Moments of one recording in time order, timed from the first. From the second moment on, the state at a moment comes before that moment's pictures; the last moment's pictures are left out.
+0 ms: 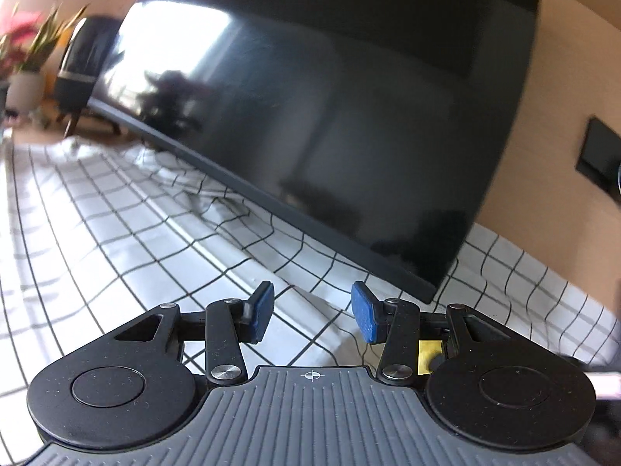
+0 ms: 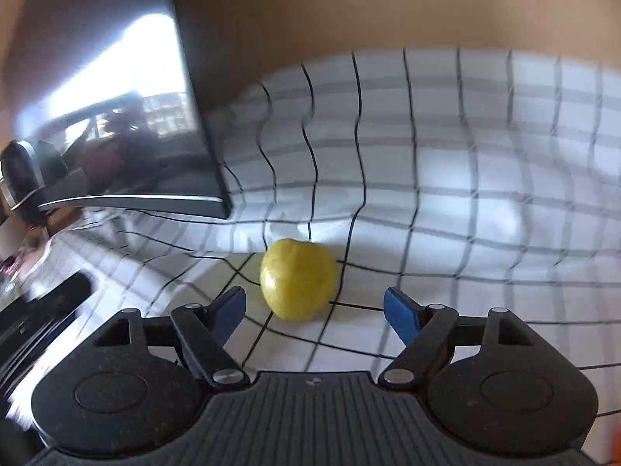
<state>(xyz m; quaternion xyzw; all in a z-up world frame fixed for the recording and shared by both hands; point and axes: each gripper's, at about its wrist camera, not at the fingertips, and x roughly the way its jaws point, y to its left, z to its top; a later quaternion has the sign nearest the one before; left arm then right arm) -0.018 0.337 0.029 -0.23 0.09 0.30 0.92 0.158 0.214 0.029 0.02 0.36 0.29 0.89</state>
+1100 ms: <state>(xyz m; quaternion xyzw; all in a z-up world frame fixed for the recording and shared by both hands) 0.021 0.281 0.012 -0.21 0.17 0.06 0.96 0.017 0.011 0.036 -0.08 0.41 0.35 0.84</state>
